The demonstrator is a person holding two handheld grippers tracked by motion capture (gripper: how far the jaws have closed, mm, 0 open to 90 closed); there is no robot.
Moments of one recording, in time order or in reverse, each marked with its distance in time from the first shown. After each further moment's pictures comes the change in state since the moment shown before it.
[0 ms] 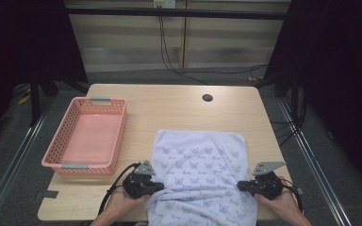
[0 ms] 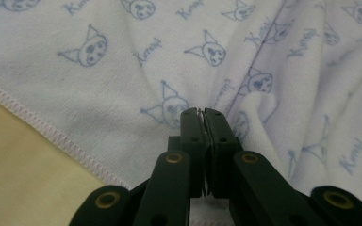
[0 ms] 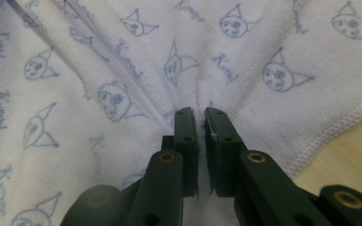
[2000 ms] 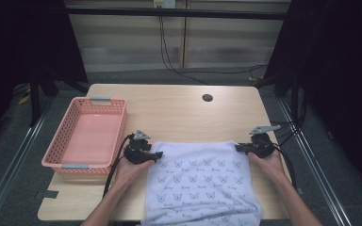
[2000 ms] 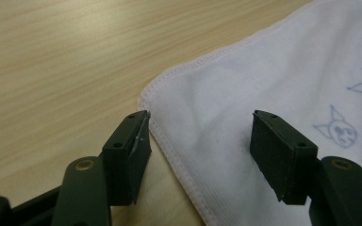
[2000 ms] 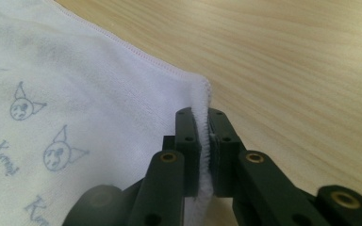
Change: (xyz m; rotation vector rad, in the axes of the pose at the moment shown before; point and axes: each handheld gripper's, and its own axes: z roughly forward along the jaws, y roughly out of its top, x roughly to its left) left arm 0.090 0.042 0.022 -0.146 0.271 -0.192; right arm -0.101 0.061 0.034 -0.107 -0.153 0.149
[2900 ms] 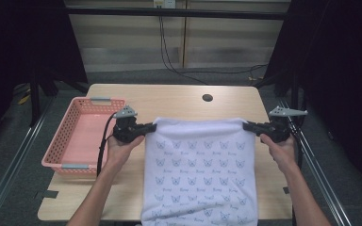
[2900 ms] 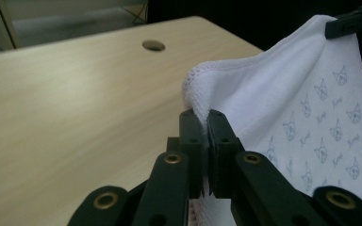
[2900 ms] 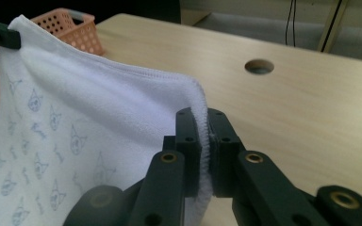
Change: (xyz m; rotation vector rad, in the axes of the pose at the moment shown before) left arm 0.016 0.072 -0.071 -0.272 -0.125 0.027; right arm -0.006 0.056 -0.069 -0.311 0.052 0.033
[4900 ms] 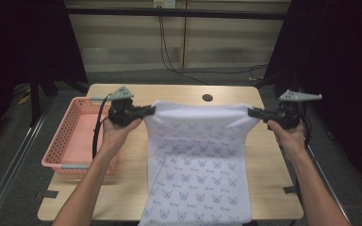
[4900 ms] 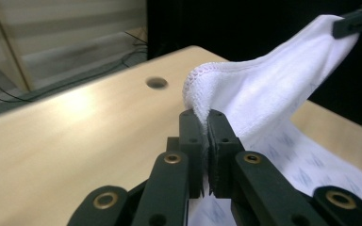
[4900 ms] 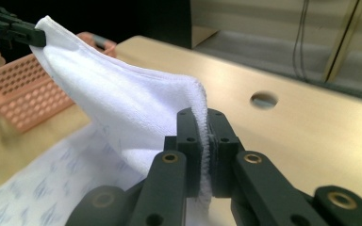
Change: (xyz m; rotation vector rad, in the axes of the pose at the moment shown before) left arm -0.009 0.025 -0.018 -0.015 -0.026 0.080; right arm 0.008 0.033 -0.025 -0.037 0.060 -0.030
